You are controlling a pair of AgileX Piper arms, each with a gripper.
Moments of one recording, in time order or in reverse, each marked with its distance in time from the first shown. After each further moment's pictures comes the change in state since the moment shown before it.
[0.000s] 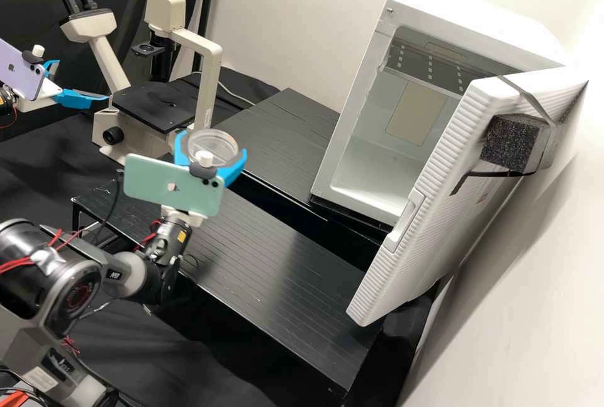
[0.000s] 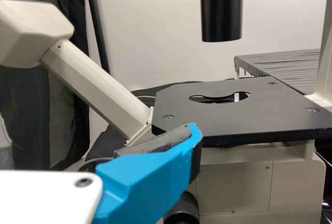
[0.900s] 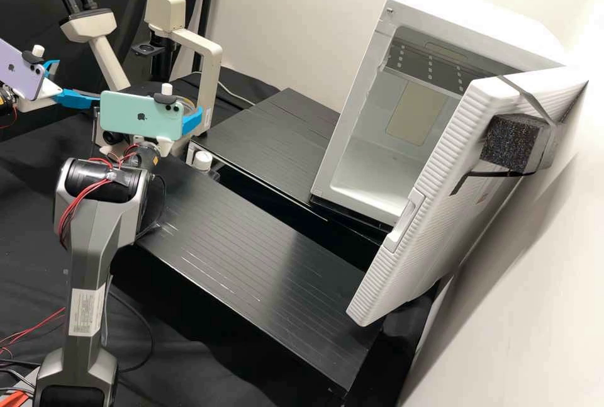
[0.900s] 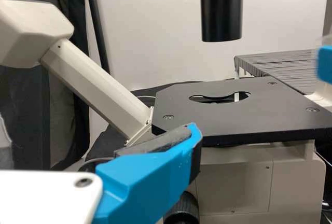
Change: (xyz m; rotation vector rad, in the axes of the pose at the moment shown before) left arm 0.000 0.000 0.000 0.000 0.000 0.000; right arm 0.166 -0.112 -0.031 -0.034 -0.079 -0.183
